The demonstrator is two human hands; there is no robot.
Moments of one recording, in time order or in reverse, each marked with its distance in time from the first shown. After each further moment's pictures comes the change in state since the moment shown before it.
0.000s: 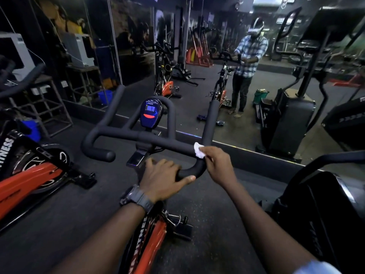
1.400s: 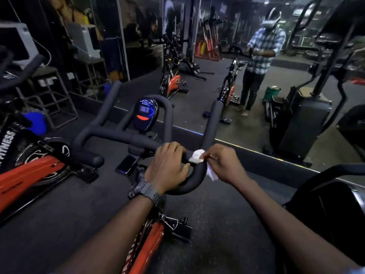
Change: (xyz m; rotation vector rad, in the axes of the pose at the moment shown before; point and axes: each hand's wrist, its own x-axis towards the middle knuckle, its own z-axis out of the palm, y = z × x) left_hand 0.072 0.007 0.010 -0.167 0.322 0.012; right_hand 0.046 0.024 -0.029 -0.022 -0.352 0.092
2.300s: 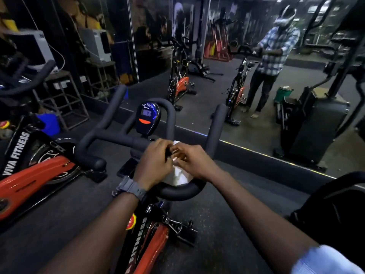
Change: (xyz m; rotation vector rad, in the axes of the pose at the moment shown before) left_hand 0.006 -0.029 -0.016 -0.316 0.090 -0.236; right_hand 0.047 -0.046 0.035 0.263 -0.246 -0.217
